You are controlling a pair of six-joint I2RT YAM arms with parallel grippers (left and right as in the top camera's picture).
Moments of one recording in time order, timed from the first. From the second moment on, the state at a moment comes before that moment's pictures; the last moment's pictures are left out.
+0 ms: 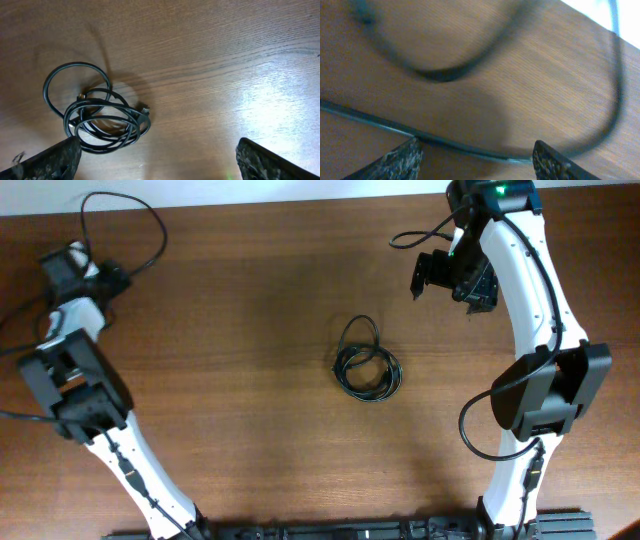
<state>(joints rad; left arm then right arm) 0.43 2.43 1.76 -0.08 0.17 -0.17 0.10 2.13 2.15 -1.60 -0.10 0.42</state>
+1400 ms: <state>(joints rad) 0.48 2.26 1.76 -0.17 0.35 -0.08 0.10 2.13 2.15 -1.68 -0.10 0.41</state>
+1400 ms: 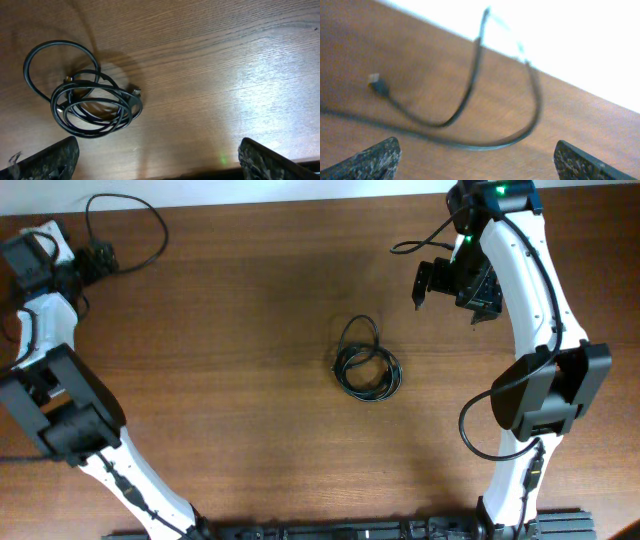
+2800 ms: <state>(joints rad) 0.09 2.29 1.76 -0.06 0.58 0.38 0.10 2.13 2.15 -1.67 -0.10 0.40</state>
